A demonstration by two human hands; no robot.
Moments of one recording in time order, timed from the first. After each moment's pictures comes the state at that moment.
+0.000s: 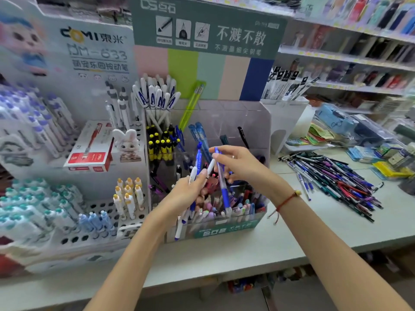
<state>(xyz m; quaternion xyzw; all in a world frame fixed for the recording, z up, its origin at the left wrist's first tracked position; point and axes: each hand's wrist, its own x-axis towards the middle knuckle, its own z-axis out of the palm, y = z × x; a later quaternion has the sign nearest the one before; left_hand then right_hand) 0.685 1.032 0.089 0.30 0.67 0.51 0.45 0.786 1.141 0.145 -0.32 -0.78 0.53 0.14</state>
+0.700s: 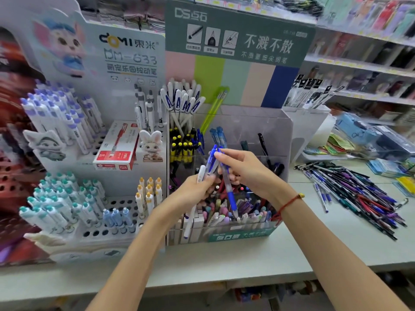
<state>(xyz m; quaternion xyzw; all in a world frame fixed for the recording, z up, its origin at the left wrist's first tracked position) 0.661 1.018 0.097 0.33 0.67 0.50 0.44 0.757 1.136 0.134 -0.25 -0.72 0.63 0.14</state>
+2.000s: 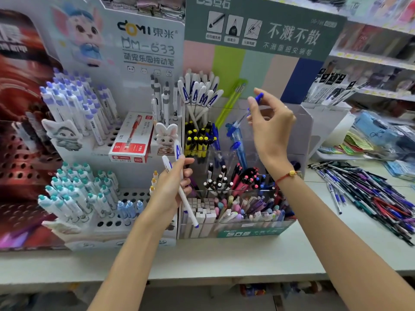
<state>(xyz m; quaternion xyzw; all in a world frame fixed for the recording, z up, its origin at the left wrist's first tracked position) 0.632 0.982 0.094 0.06 0.51 0.75 0.42 0.708 1.153 0.162 -0.27 -0.74 0.26 0.56</state>
